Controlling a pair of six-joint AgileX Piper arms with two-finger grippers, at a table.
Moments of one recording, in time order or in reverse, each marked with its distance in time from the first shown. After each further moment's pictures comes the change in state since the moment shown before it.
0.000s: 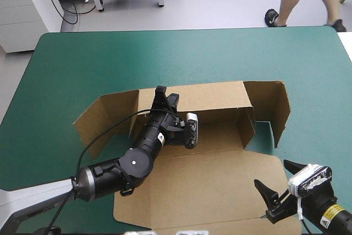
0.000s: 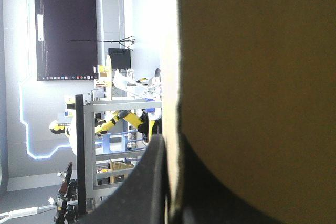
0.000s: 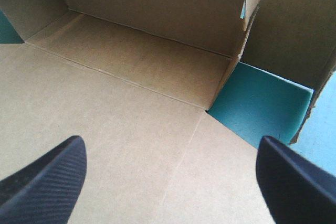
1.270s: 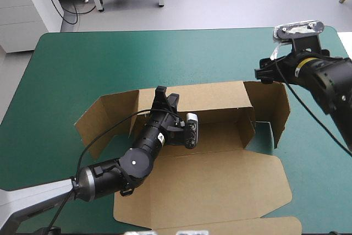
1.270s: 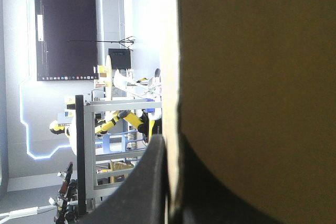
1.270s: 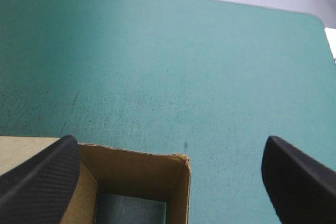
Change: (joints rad) left arm 0.000 0.000 0.000 0.000 0.000 0.001; right arm -0.189 1.005 -1.073 -0.392 0.314 0.299
